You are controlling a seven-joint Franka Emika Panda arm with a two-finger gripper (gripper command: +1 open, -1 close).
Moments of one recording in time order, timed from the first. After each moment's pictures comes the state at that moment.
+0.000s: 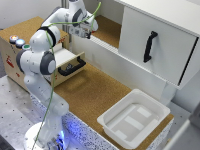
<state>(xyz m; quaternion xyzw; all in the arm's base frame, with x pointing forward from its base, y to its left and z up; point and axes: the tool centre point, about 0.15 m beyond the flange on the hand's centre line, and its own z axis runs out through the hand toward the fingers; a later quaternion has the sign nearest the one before) 0.558 0.169 0.511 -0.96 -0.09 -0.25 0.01</state>
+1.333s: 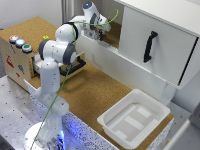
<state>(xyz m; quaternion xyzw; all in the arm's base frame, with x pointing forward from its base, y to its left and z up) 0.670 0.196 0.499 -0.95 -0.04 -0.32 -0.03</state>
